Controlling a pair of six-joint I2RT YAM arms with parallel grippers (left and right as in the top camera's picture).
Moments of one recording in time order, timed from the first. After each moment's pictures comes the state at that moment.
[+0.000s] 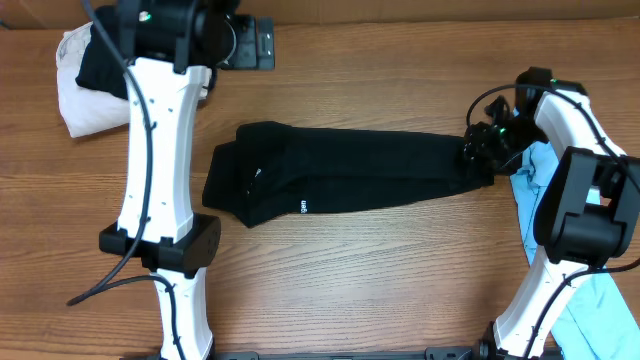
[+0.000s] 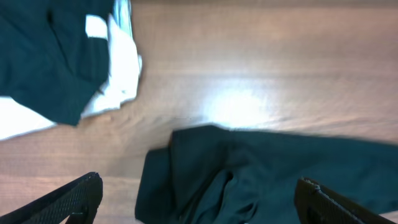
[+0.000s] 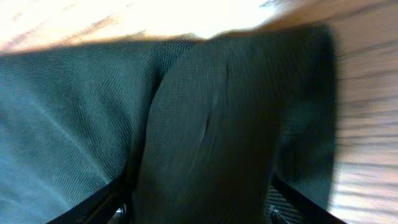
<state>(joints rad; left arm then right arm) -0.23 2.18 2.85 -1.66 -0.09 -0.25 -0.20 2.17 1.61 -1.09 -0.32 0.04</state>
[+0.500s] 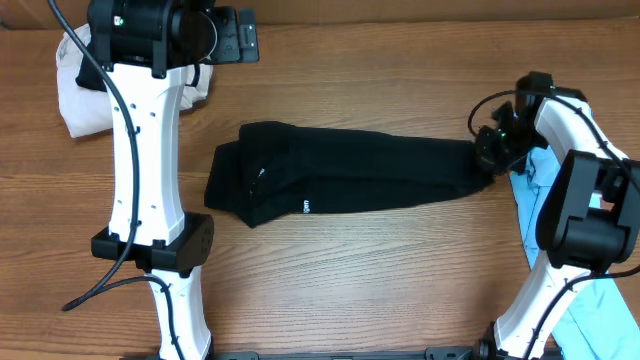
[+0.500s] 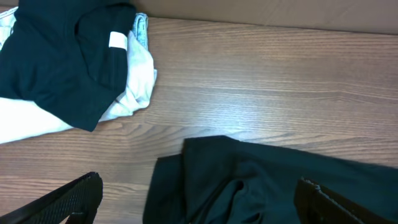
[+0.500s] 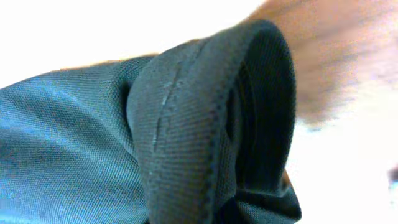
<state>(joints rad) -0.19 2.17 2.89 -1.67 -0.09 -0.26 -0.20 2.14 1.55 -1.03 -0.23 0.15</state>
